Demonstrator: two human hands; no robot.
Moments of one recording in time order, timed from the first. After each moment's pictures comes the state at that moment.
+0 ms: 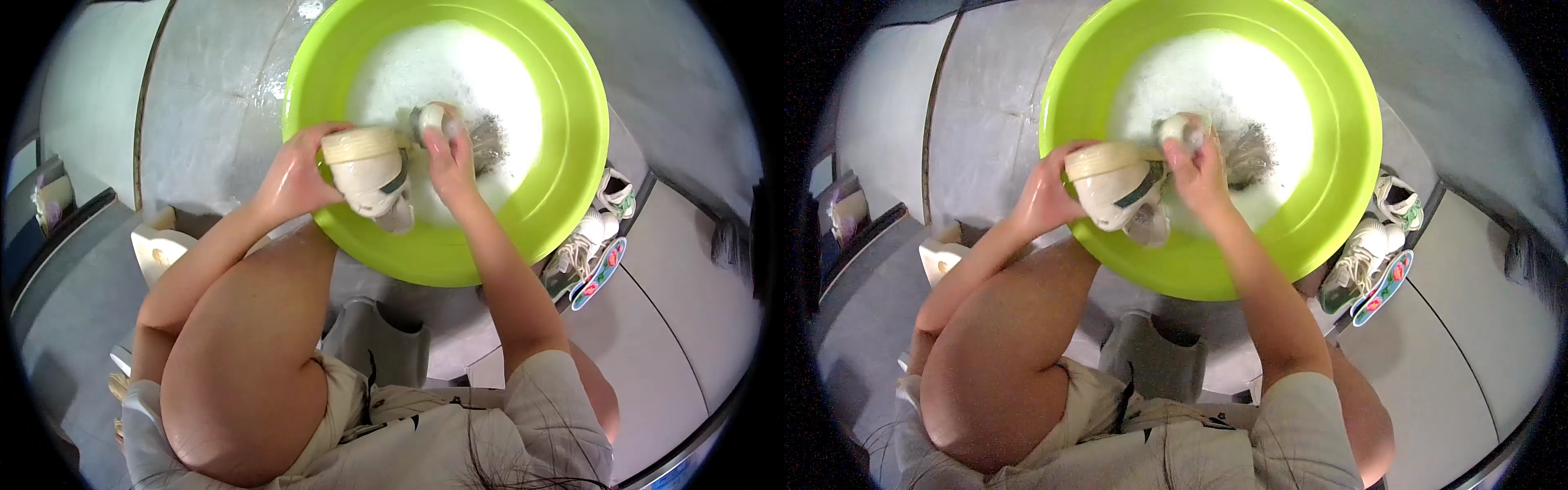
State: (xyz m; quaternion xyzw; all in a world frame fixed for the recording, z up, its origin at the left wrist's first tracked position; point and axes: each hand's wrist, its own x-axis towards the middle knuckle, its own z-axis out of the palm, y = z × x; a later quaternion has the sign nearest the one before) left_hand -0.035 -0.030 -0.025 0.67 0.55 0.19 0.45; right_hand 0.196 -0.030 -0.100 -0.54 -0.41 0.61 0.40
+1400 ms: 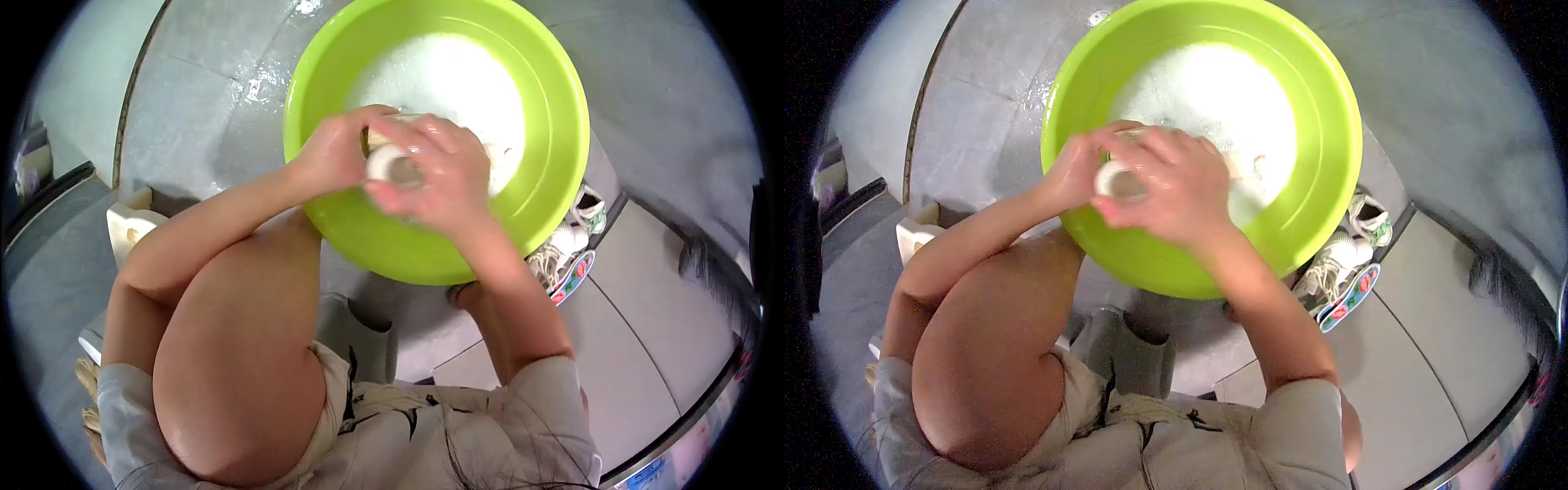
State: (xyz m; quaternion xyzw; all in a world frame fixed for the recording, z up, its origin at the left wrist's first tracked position) left_hand 0.001 -0.017 -0.037 0.65 0.52 0.26 0.49; right_hand 0.191 -0.008 0.012 -0.44 -0.82 0.26 0.27
